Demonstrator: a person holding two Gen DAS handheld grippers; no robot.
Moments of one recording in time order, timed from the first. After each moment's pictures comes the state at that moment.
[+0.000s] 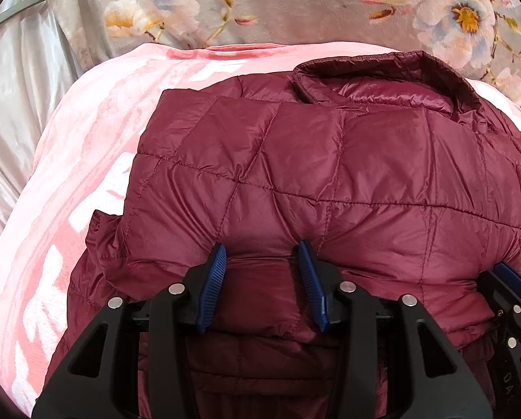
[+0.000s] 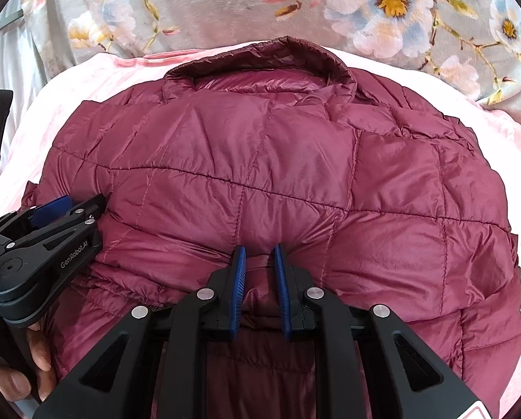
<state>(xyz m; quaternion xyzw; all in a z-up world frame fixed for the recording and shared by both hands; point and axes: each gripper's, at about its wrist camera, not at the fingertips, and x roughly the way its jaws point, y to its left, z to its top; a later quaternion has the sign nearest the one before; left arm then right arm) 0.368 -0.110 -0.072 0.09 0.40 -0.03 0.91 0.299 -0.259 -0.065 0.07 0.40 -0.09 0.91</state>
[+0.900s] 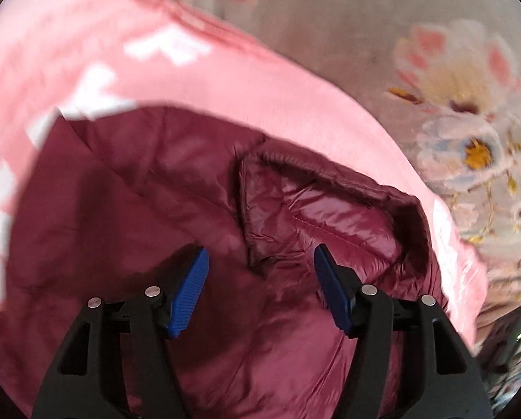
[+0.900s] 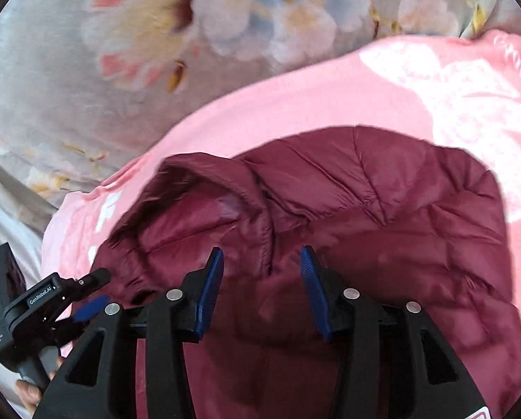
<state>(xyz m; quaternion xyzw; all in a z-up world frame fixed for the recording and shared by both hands) 0.519 -0.117 -0.045 -0.20 0.50 -0.15 0.83 0.391 -0.408 -0.037 0.31 0.35 -0.09 0.88</state>
